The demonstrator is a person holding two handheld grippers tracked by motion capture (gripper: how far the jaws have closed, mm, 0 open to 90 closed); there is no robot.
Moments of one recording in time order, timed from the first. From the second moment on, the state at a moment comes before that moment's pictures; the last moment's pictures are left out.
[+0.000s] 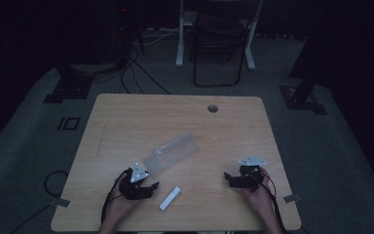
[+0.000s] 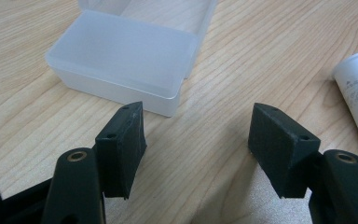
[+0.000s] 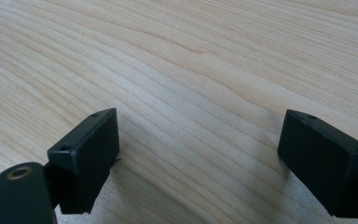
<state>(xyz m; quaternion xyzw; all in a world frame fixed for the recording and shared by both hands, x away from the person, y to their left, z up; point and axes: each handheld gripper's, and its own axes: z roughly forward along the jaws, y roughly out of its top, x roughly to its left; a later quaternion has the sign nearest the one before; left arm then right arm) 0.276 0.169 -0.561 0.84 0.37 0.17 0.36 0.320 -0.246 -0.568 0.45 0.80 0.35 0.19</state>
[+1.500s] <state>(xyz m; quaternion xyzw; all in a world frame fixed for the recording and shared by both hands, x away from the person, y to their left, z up) 0.279 0.171 -0.517 0.84 0.34 0.20 0.38 0.320 -0.246 -0.568 0.45 0.80 0.35 0.19</state>
